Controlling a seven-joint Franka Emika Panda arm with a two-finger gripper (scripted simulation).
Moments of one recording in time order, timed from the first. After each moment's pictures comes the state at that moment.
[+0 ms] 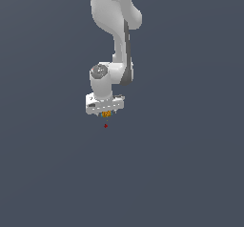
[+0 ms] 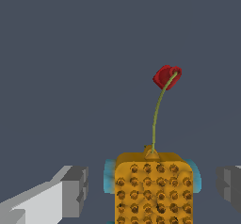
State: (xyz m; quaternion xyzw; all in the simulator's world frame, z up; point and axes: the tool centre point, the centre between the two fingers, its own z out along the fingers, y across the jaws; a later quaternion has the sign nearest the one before) arm -0.097 -0.088 0.031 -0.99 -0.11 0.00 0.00
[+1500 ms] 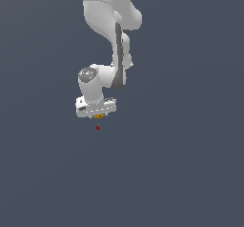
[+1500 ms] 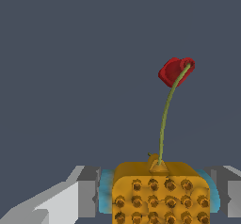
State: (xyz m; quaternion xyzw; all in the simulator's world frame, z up) arm -0.075 -0.129 0.032 -0.99 -0.11 0.00 0.00
